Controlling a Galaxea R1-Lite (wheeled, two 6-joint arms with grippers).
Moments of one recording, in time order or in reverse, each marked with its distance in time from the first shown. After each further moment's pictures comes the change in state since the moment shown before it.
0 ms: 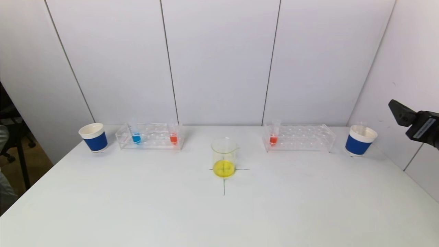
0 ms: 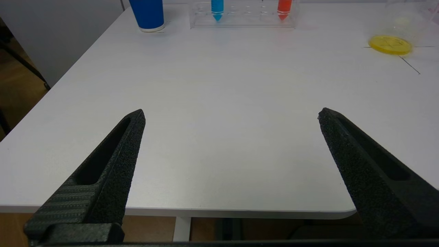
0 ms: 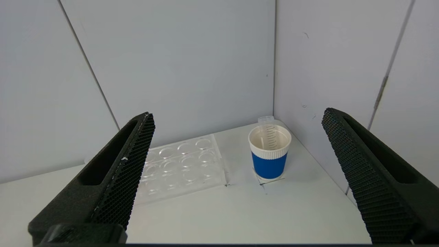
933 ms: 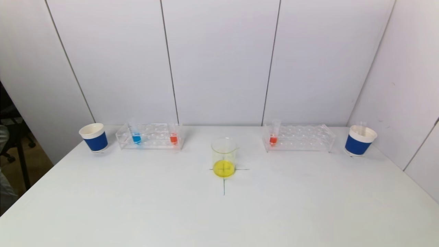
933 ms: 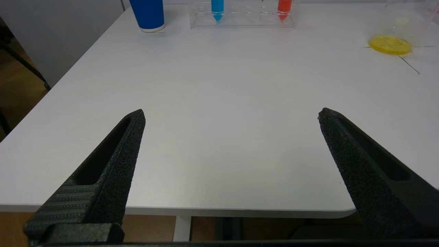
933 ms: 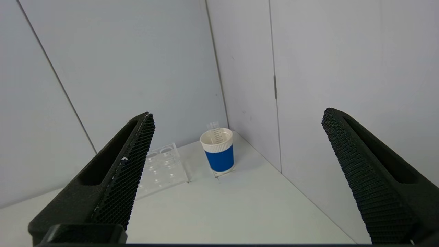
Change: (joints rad) left arm 0.000 0.000 0.000 0.000 0.000 0.000; right arm -0.053 -0.594 0.247 0.191 -0.095 -0.010
